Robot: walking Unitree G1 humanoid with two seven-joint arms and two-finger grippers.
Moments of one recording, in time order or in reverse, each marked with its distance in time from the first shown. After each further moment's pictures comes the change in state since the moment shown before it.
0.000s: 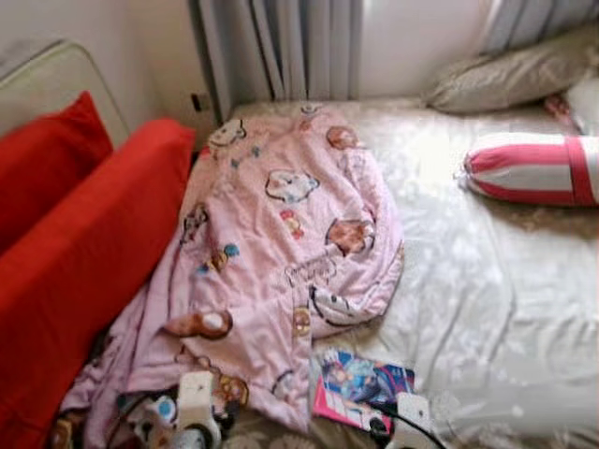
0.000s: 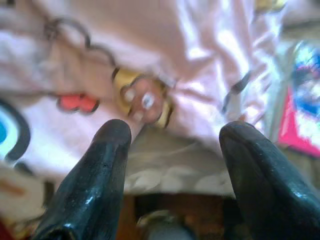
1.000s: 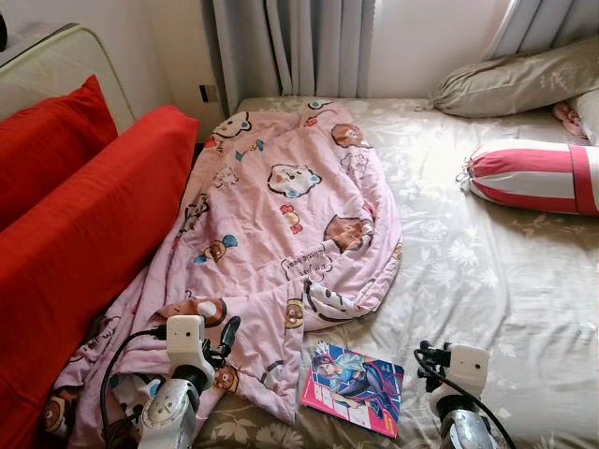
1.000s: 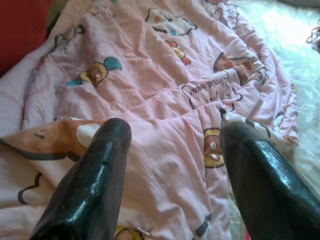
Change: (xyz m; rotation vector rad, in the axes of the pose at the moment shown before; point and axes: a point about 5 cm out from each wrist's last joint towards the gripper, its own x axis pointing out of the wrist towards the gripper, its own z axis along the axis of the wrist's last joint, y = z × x) left arm -0.010 -0.002 0.076 0.051 -0.485 -0.111; right arm -0.016 -0.070 0.063 -0.062 -0.452 -0.089
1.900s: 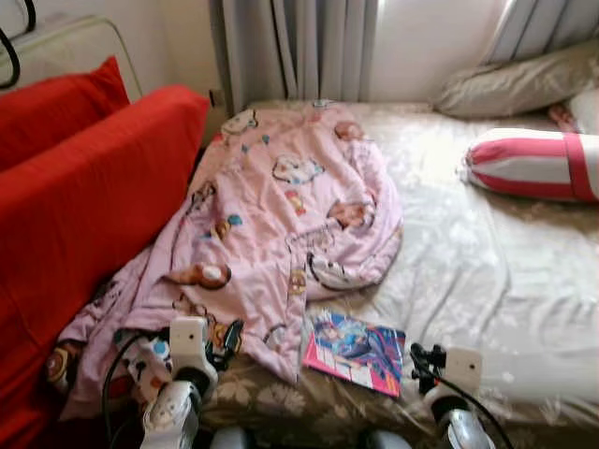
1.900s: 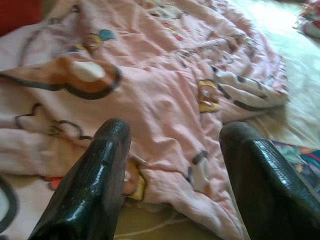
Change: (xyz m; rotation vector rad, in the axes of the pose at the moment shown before) left arm -0.004 -0.001 -0.004 0.007 0.021 0.000; right arm 0.007 0.005 0.005 0.040 0.016 0.032
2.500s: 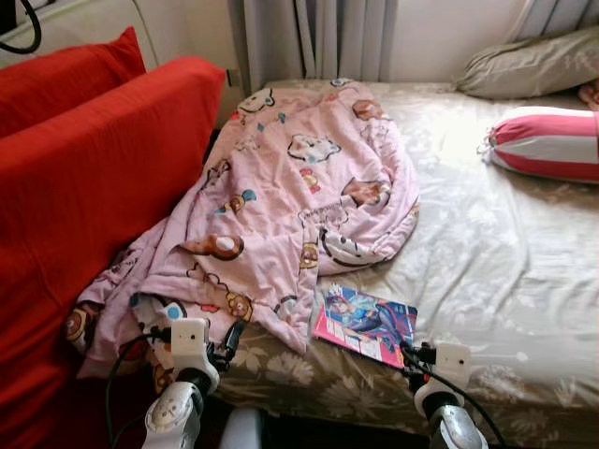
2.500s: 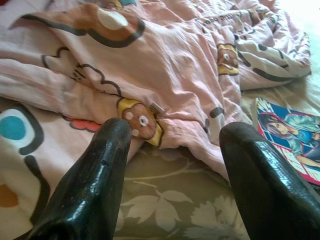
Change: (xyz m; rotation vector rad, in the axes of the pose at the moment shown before) left arm 0.001 -0.005 -0.002 -0.014 0.015 -0.004; right arm 0.000 0.006 -0.006 0.011 0.036 0.027
